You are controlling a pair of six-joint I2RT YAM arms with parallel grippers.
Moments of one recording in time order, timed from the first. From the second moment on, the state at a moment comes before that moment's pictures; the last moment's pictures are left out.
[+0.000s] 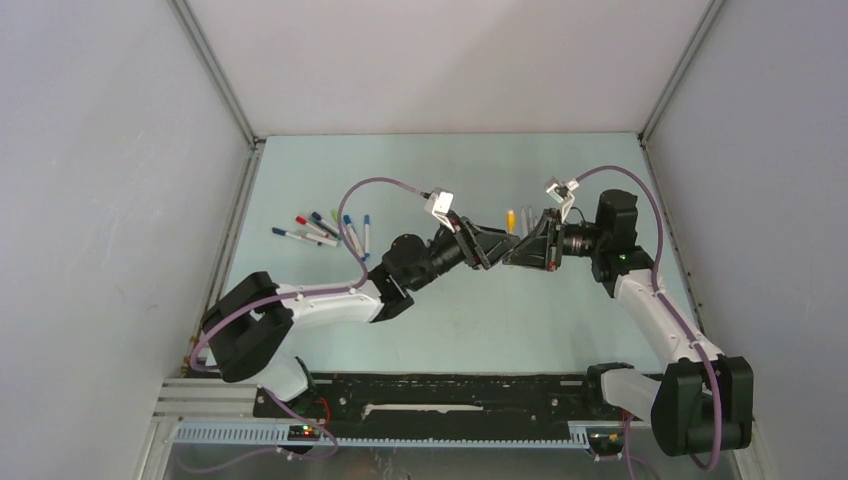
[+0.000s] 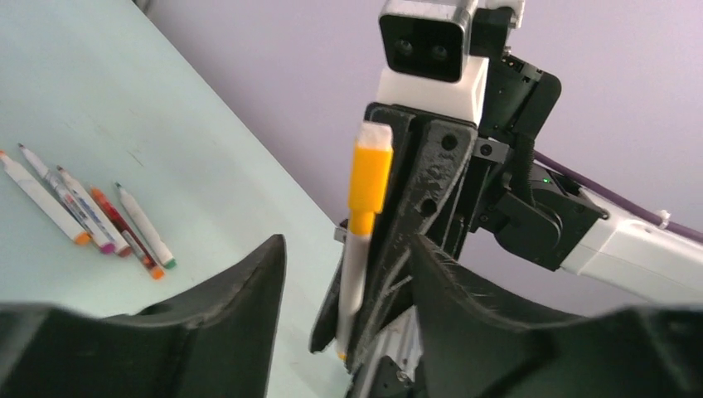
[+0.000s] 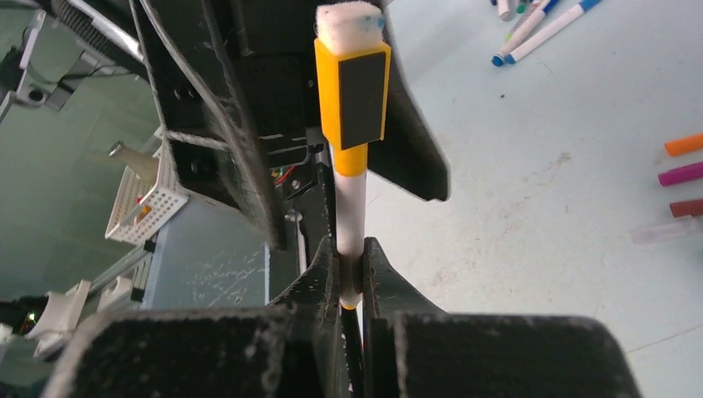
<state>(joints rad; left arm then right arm) -0.98 1.54 0.81 0.92 0.04 -0.78 0.10 1.13 0.71 0.06 -1.33 0.30</state>
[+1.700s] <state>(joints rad) -0.85 1.58 0.95 0.83 0.35 -0.84 0.11 1.19 0.71 0.01 -1.49 0.14</state>
